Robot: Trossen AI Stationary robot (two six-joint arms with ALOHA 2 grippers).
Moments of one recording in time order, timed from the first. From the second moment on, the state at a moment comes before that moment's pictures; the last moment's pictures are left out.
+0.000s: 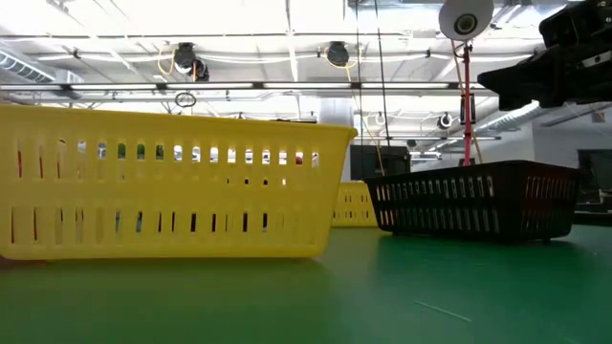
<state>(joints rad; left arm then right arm) 0.04 0.51 0.90 -0.45 0.08 0.04 0.02 0.00 0.02 0.02 0.02 -0.14</state>
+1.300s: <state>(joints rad) 0.04 0.63 1.14 -0.57 0.08 0.16 0.02 0.29 0.47 -0.18 0.02 0.11</state>
